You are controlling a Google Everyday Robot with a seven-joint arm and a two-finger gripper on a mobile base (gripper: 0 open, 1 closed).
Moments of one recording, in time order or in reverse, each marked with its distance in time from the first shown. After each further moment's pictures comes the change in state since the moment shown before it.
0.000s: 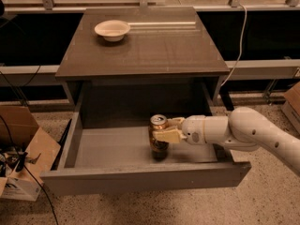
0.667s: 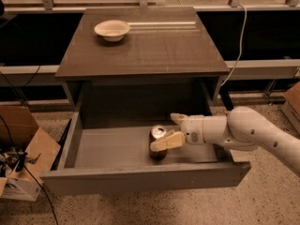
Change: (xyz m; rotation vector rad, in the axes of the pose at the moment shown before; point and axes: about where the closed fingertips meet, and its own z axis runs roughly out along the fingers) arm 0.000 0.002 0.003 -0.007 0.001 -0.001
